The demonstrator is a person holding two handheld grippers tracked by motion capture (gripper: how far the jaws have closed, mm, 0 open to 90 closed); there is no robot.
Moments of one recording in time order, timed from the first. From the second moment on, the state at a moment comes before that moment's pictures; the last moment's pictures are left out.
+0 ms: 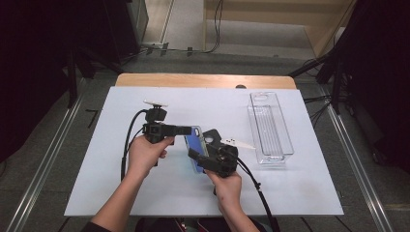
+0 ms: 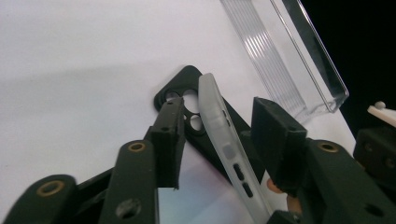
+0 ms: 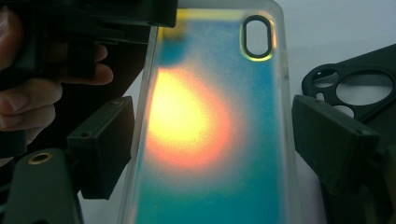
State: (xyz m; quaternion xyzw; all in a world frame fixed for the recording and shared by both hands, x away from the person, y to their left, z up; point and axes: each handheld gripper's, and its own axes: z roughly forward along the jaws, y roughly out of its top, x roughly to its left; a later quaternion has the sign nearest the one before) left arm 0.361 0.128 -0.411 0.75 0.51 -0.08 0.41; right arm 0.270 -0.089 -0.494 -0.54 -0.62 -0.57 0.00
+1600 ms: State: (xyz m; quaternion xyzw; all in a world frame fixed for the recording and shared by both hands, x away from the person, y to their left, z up) left arm 0.349 0.139 -0.398 0.73 0.51 -0.06 0.46; right arm 0.277 -0.111 -0.477 -0.45 -0.74 -0.50 0.00
